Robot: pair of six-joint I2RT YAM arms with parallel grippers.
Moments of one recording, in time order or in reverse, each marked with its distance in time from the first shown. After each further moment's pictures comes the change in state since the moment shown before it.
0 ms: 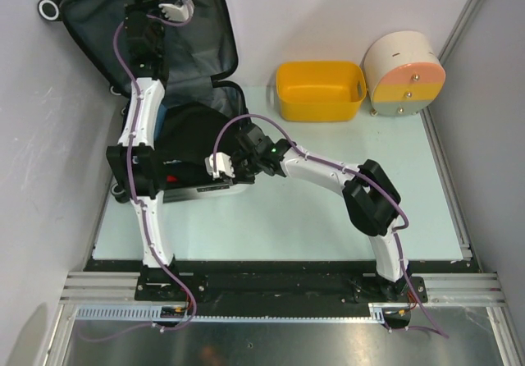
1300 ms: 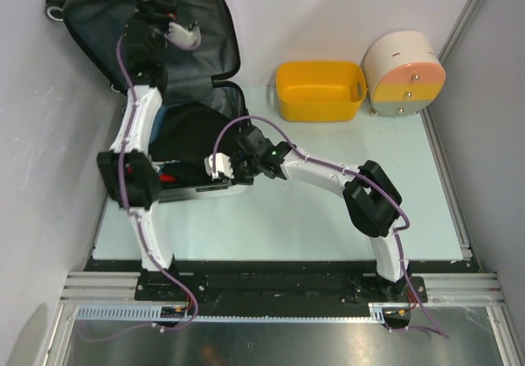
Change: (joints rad) left arm -0.005 -0.089 -0.188 -0.009 0.117 0.401; right arm 0.010 -0.010 -0.031 0.053 0.015 0.036
